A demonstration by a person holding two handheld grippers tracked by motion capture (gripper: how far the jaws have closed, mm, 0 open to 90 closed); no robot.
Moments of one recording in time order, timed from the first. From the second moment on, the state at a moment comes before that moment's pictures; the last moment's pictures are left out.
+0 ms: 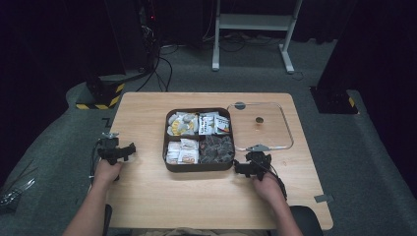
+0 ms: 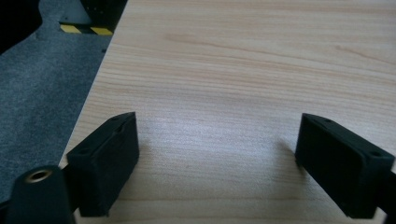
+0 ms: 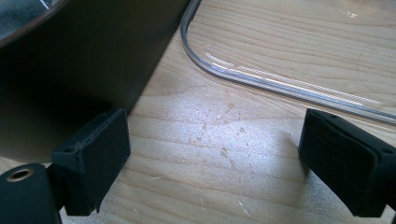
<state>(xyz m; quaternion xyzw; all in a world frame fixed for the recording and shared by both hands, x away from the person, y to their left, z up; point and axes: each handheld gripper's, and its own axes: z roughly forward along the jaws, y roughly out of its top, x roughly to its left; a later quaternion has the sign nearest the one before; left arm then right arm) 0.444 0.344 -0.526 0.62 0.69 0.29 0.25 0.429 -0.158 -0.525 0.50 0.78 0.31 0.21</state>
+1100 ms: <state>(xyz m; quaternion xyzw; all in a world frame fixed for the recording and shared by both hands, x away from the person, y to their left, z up) 0.452 0.322 -0.491 0.71 0.59 0.18 0.35 0.430 -0.158 -0.525 0.50 0.78 0.31 0.21</state>
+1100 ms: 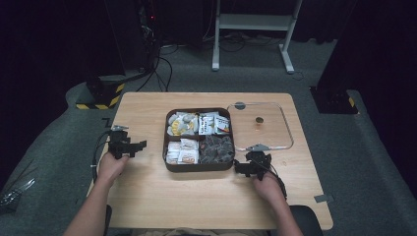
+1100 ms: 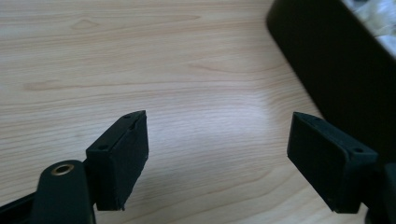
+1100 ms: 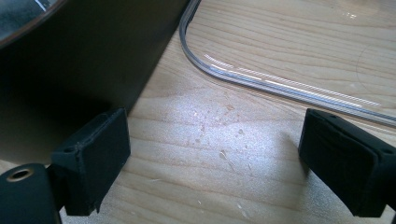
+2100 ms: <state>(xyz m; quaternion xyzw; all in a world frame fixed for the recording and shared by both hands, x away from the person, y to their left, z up) 0.457 0.284 -0.460 0.78 0.48 0.17 0.36 0.430 -0.158 -0.525 0.50 0.78 0.31 0.21</state>
